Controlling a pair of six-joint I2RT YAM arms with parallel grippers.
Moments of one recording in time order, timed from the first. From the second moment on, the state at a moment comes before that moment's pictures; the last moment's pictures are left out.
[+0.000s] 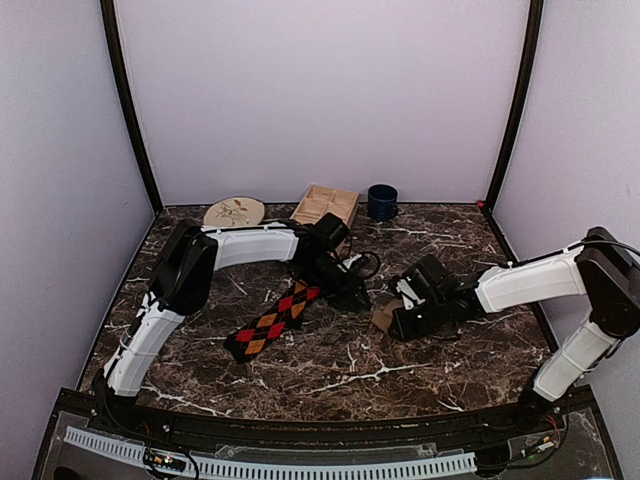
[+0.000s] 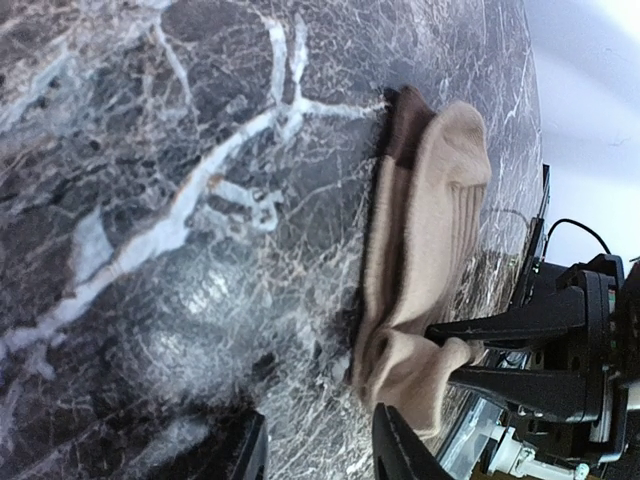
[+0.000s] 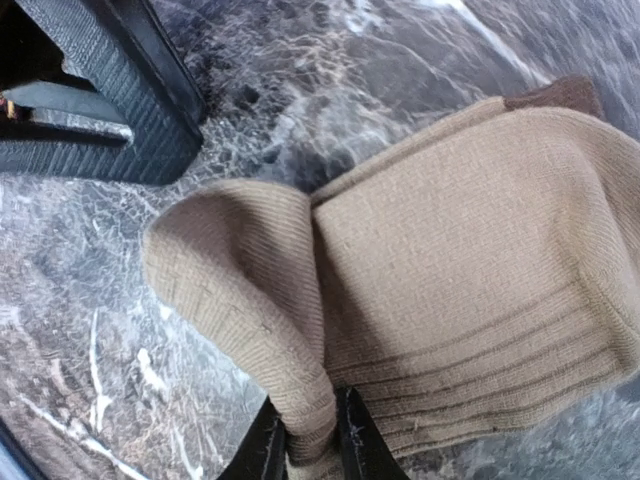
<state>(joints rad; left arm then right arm) -0.79 2.51 2.08 -0.72 0.69 -0.44 0.77 1.57 0.74 -0.21 -0.06 0.47</state>
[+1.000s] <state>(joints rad) -0.88 2.43 1.97 -0.54 0.56 -0.34 0.59 1.47 0.48 0.08 -0.44 0.78</state>
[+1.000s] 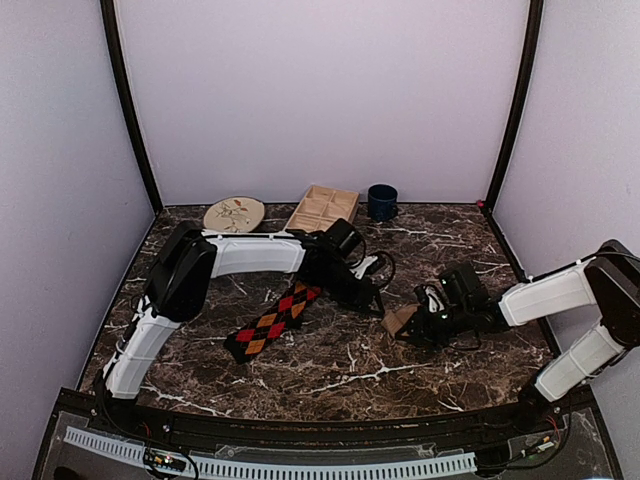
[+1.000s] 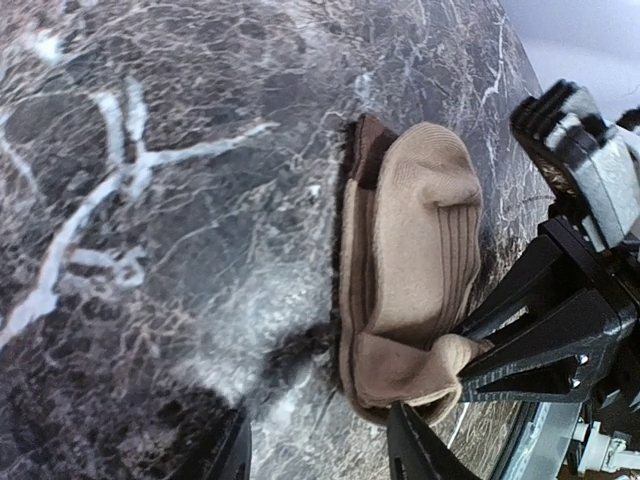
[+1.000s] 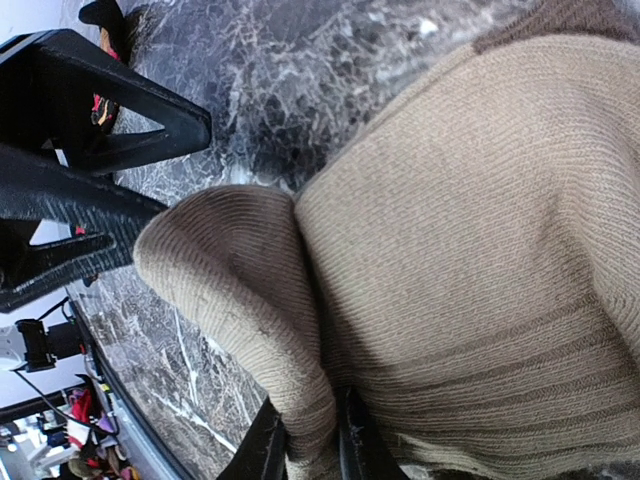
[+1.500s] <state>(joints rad) -0.90 2.36 1.86 -0.39 0.55 -0.33 0.53 1.48 0.45 0.13 -0.55 0.84</state>
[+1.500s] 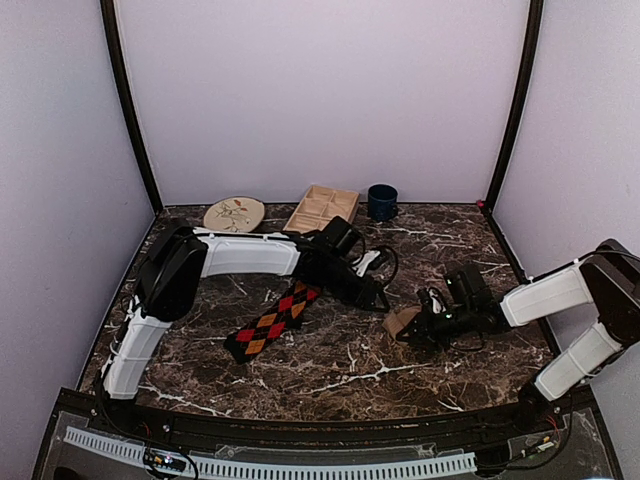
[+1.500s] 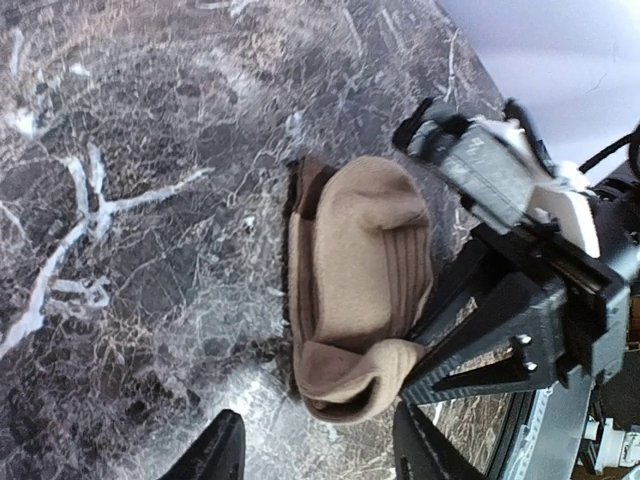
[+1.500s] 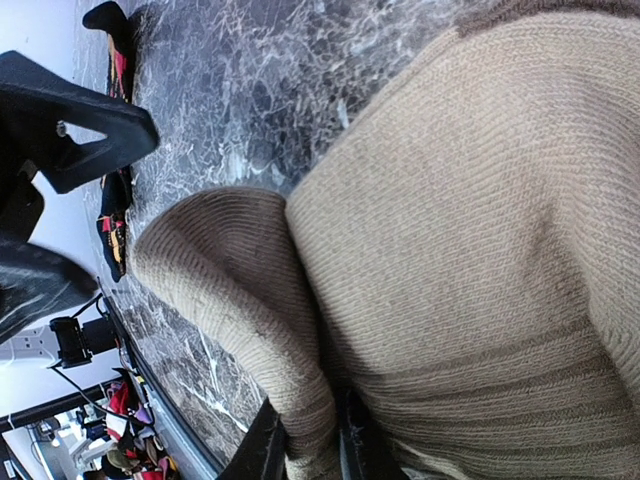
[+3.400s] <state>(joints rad) -0.96 2.41 1.81 -0.29 0.74 -0.23 0.51 1.49 0.44 0.12 -0.62 0.83</state>
